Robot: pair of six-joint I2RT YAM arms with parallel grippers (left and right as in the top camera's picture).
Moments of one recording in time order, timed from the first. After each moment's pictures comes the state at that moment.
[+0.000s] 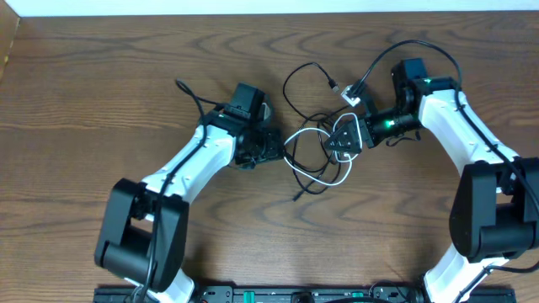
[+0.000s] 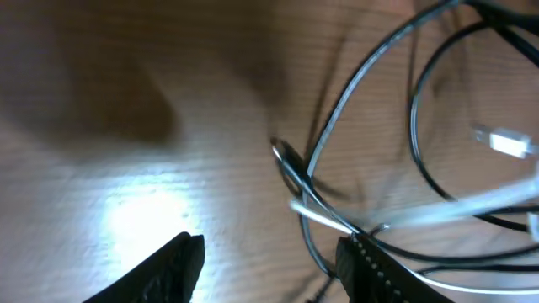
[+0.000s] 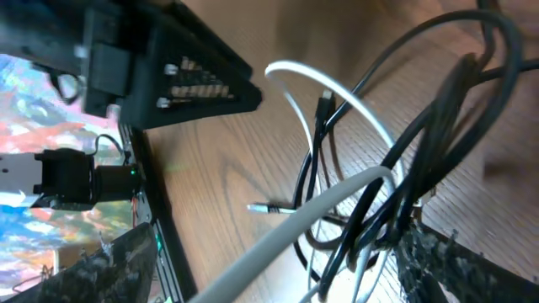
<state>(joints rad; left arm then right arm) -0.39 1.76 1.12 -0.61 0.36 -0.53 0.11 1.88 1.35 -1.00 -0.94 -0.44</state>
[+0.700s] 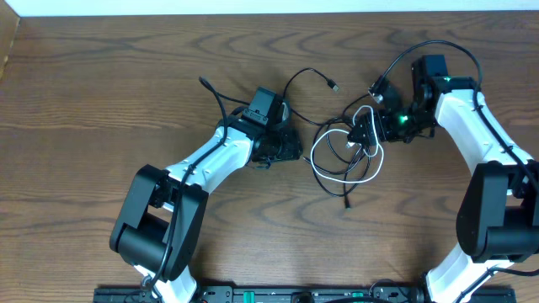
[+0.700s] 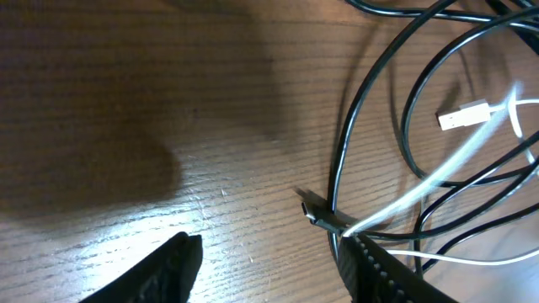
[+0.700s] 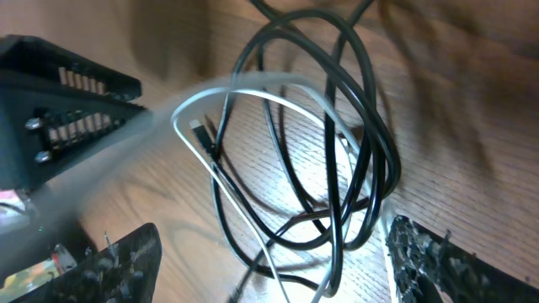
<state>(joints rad) -0.47 1.84 1.12 -0.45 0.36 -0.53 0.04 1.87 1.35 -0.96 -0.61 -0.22</state>
